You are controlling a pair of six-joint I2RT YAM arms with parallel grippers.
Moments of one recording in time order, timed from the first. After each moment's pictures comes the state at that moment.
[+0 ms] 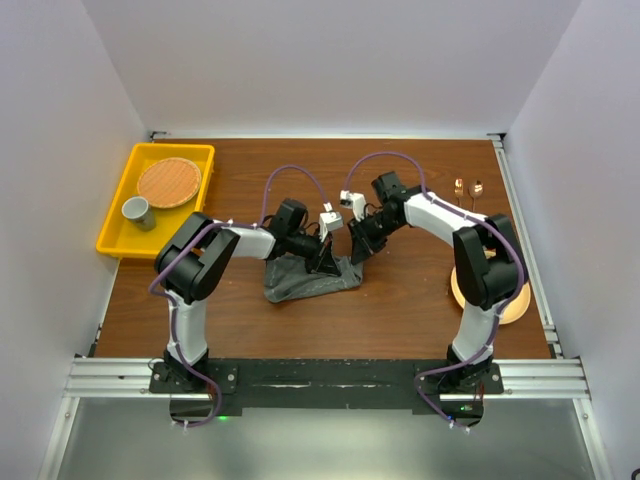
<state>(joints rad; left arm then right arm) -0.57 1.99 1.01 0.18 0.94 0.05 0.40 1.86 1.28 -0.70 -0.68 -0.26</state>
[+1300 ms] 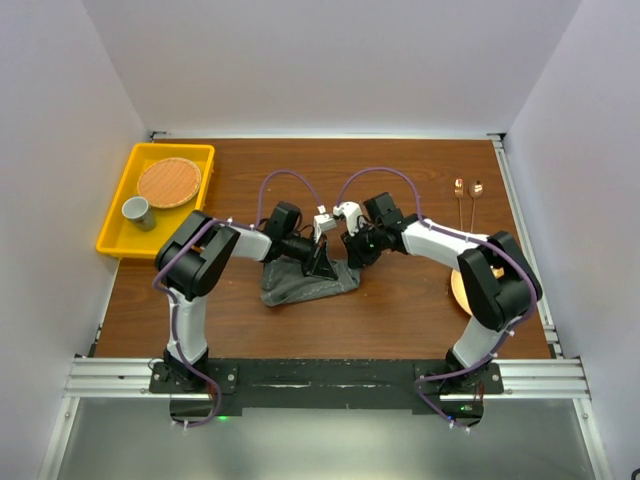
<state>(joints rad) -0.53 2.01 0.97 0.25 1.02 -0.04 0.53 1.72 1.01 -0.33 -0.39 -0.19</state>
